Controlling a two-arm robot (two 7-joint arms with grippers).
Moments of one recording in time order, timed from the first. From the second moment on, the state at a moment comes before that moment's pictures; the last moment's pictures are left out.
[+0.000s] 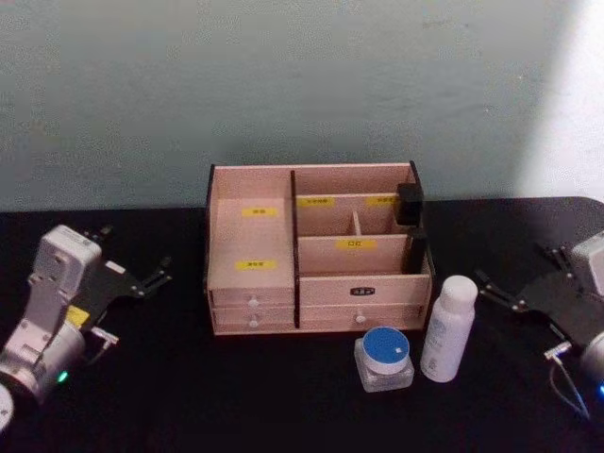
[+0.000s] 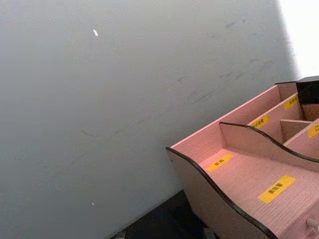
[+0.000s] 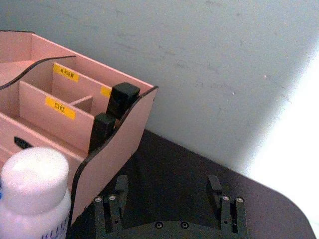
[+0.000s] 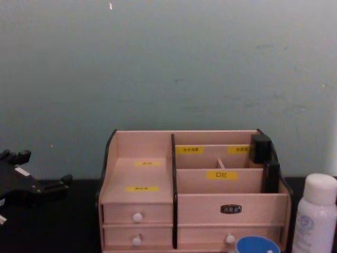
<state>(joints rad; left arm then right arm) -0.20 0.60 0.45 -1.41 -0.25 -0.12 0.03 0.11 0.63 -0.39 -1.52 0.28 -0.07 0.02</state>
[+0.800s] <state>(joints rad) -0.20 0.60 0.45 -1.41 -0.25 -0.12 0.03 -0.12 0.79 -0.25 -1.75 0.43 0.08 0.19</state>
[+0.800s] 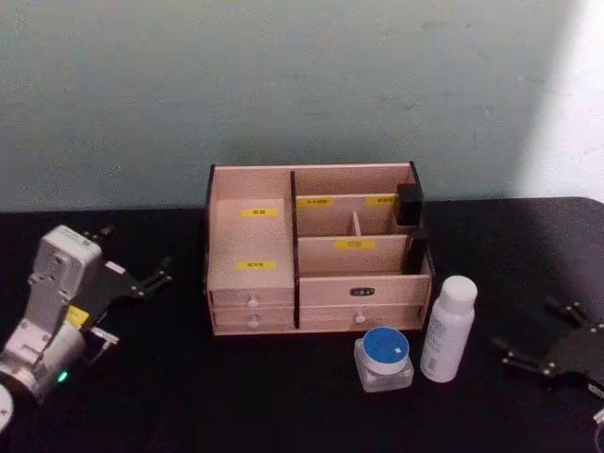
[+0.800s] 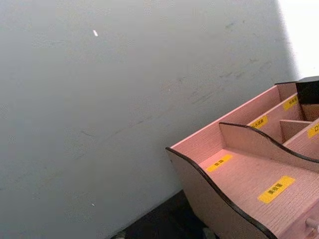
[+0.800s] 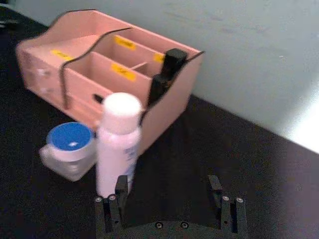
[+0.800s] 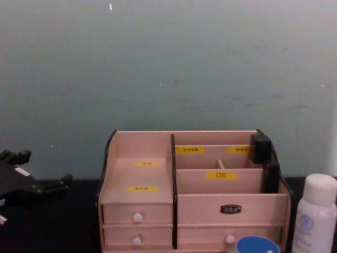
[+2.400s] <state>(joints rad) -0.20 0.60 0.45 -1.41 -0.25 -0.12 0.03 0.08 0.65 -0.34 -1.66 0.43 0.30 0.40</state>
